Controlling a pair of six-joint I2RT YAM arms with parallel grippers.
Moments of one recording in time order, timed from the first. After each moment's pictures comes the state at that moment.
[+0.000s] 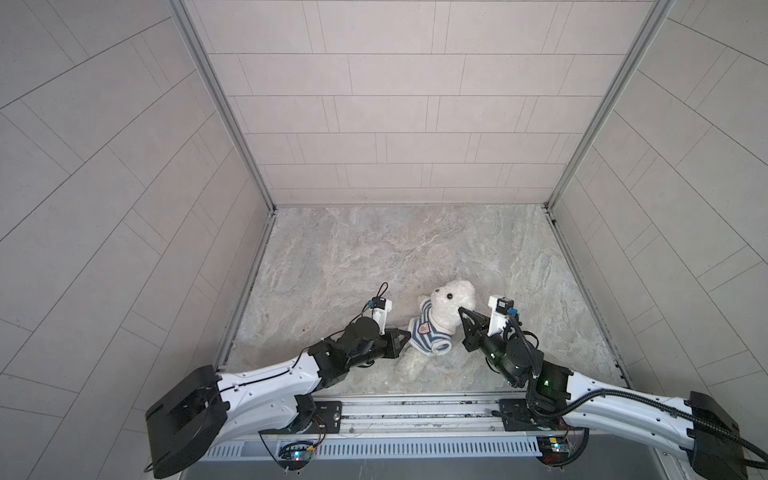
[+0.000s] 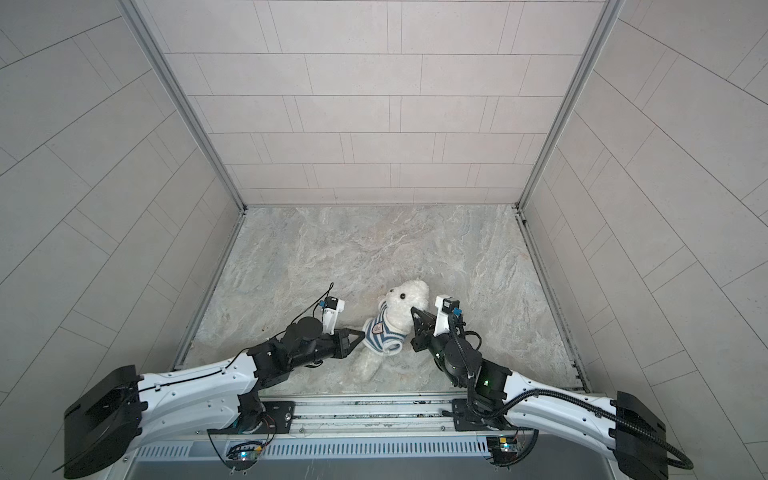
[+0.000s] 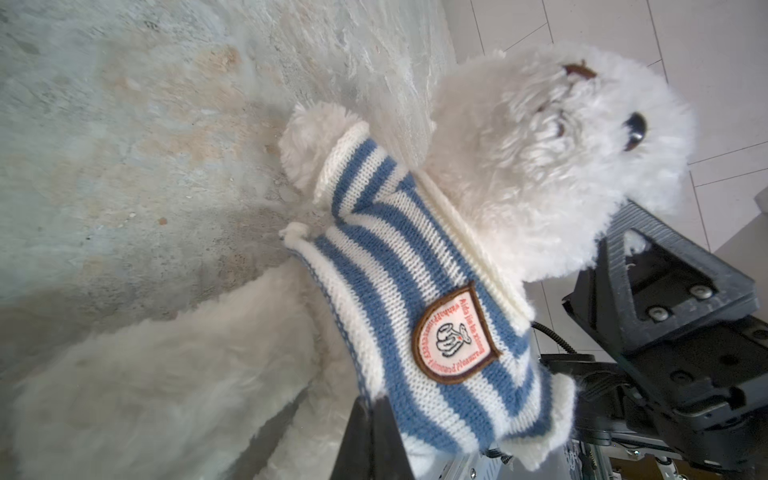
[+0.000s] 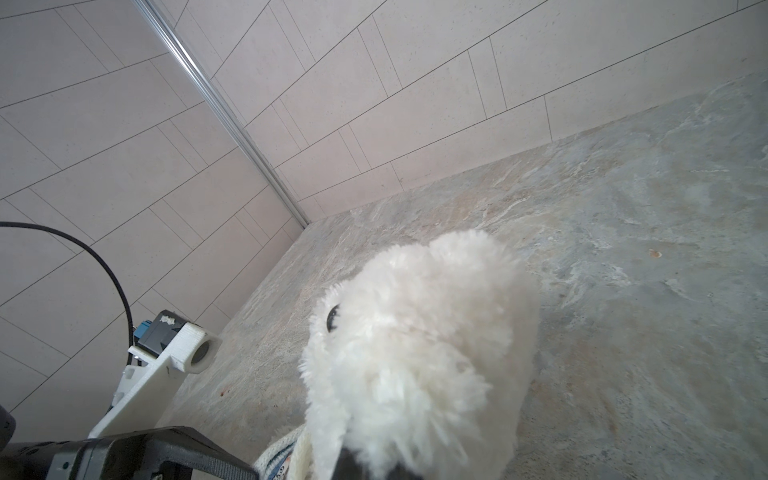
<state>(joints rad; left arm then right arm) -0.95 1.04 0.29 0.24 0.09 -0.93 1.04 0.62 0.12 0.41 0.56 0.59</state>
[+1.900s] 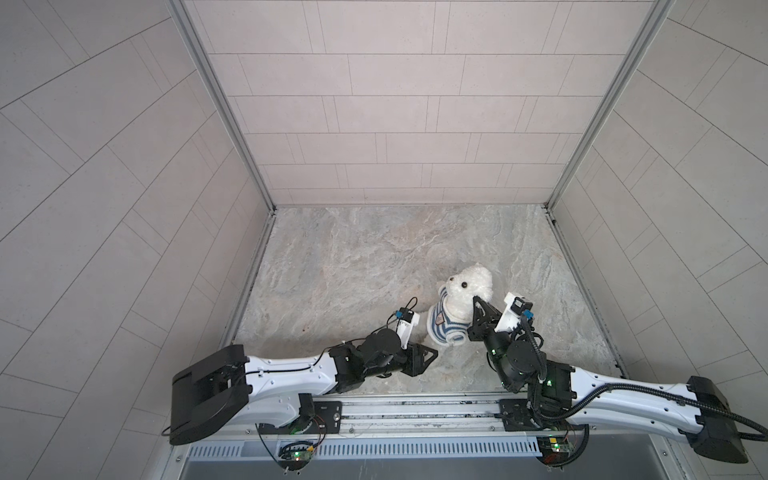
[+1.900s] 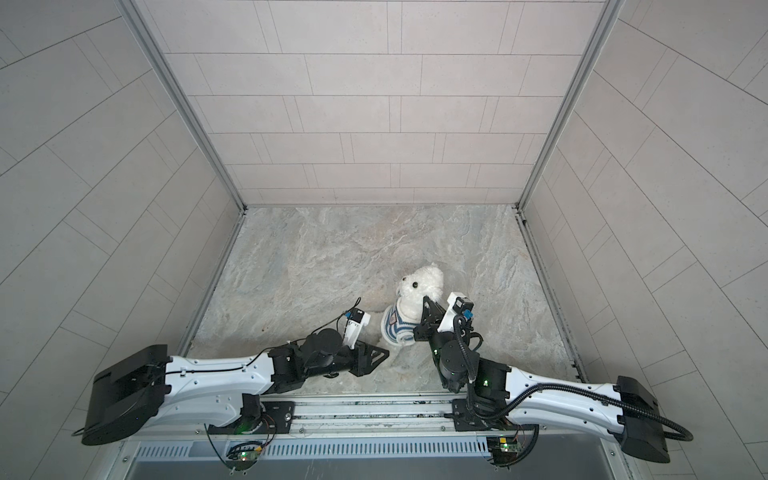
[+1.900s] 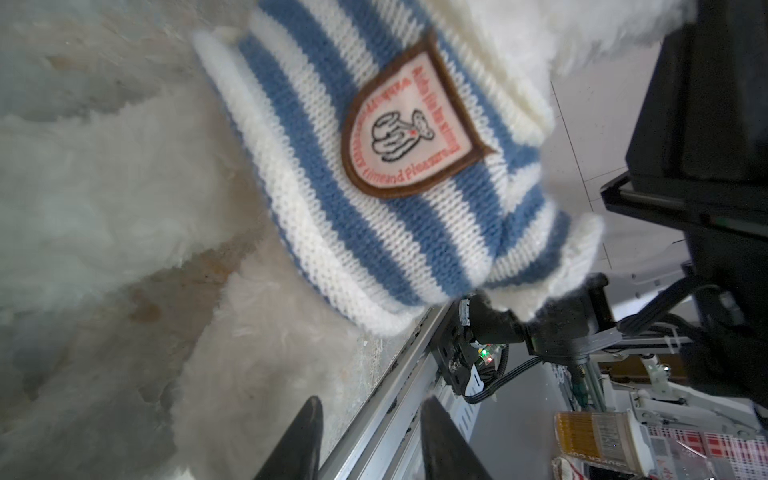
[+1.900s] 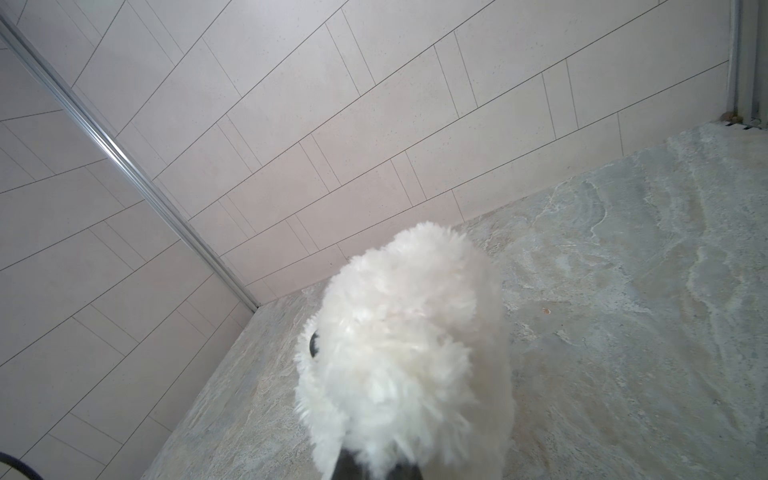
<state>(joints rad) -1.17 1.21 0.39 0.36 0.08 -0.89 1.21 0.66 0.27 0.36 1.04 0.58</state>
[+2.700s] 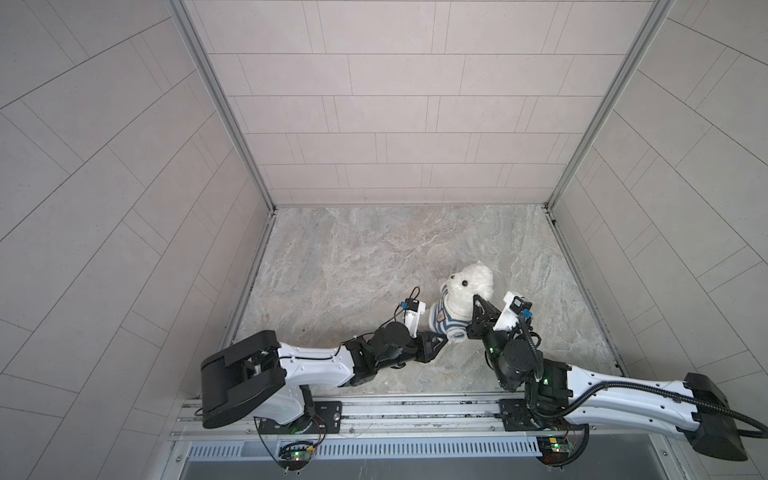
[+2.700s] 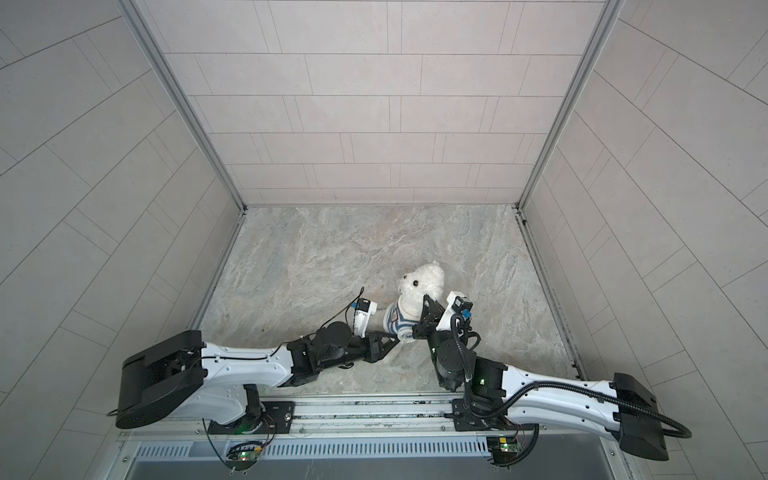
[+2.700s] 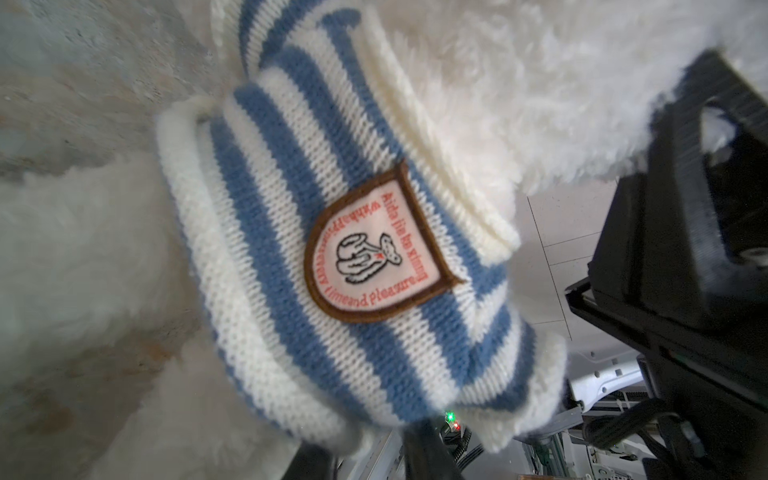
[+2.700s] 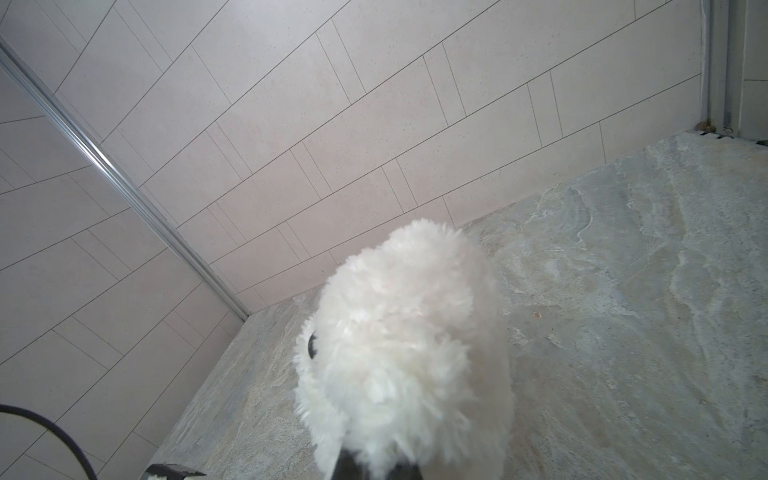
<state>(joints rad) -1.13 1.39 0.44 0.60 0.05 -1.00 1.21 0.70 0.28 0.39 1.07 0.58</state>
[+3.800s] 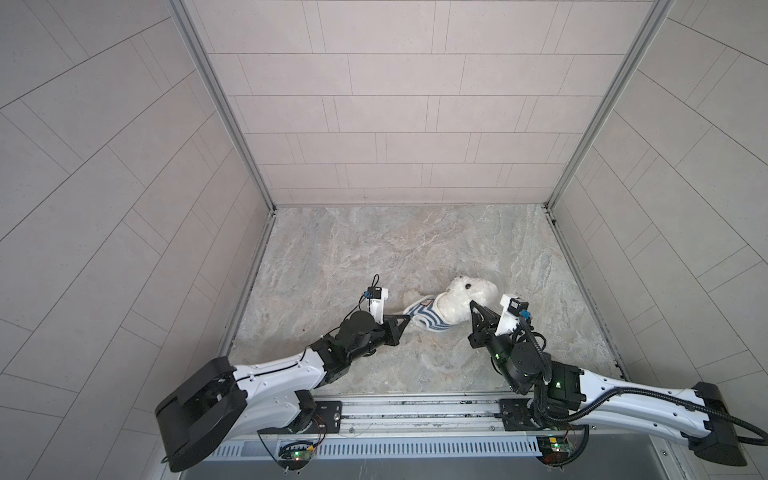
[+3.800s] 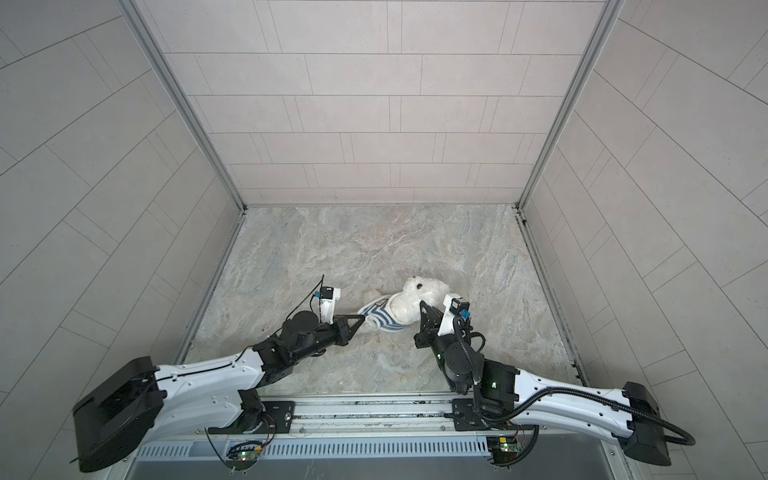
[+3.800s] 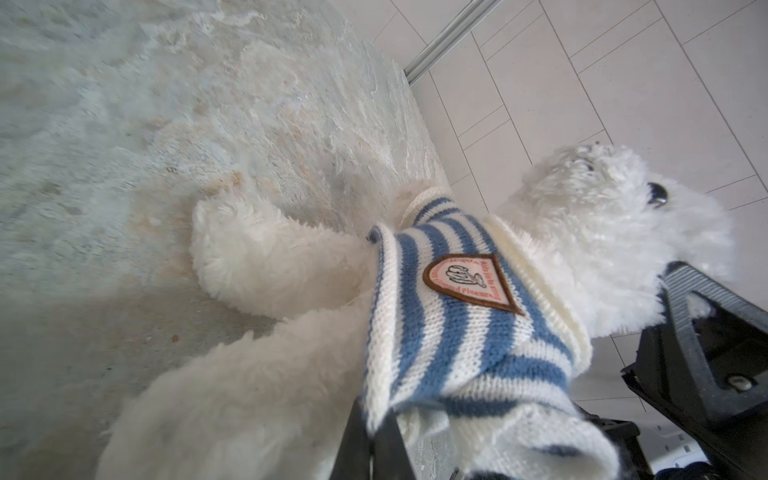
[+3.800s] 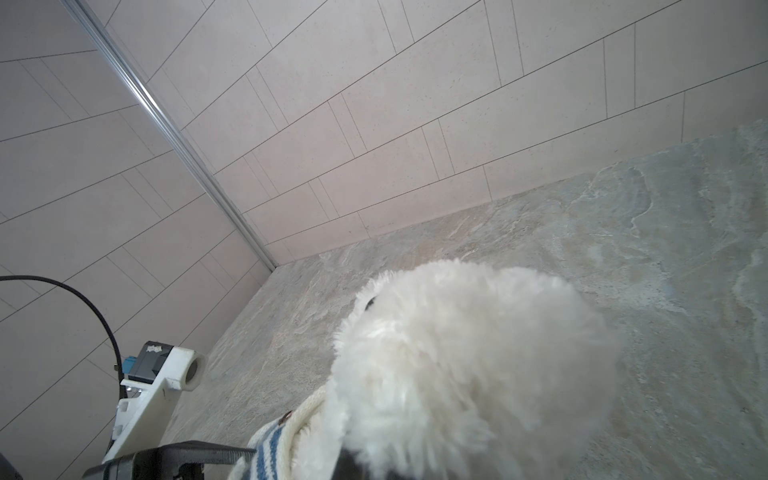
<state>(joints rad) -0.85 1.07 0.27 0.46 0.05 -0.83 1.21 0.54 0.27 0.20 0.90 0.55</state>
